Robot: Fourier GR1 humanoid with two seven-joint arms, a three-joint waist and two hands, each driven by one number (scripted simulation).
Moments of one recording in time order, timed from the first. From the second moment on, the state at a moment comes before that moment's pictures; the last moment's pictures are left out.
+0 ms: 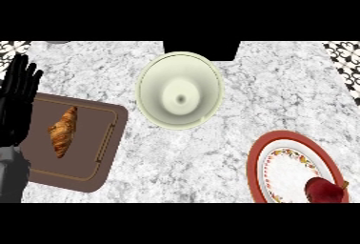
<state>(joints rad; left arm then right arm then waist) -0.24 0.31 0.22 -1.52 0.14 0.01 0.00 0.60 -0.08 0.73 -2.51 1.60 0.04 0.92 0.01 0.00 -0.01</state>
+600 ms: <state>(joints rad) -0.27 0.30 0.21 -1.49 0.14 0.00 -0.02 0.10 -0.01 0.78 -2.43 1.56 0.16 1.10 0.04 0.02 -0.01</state>
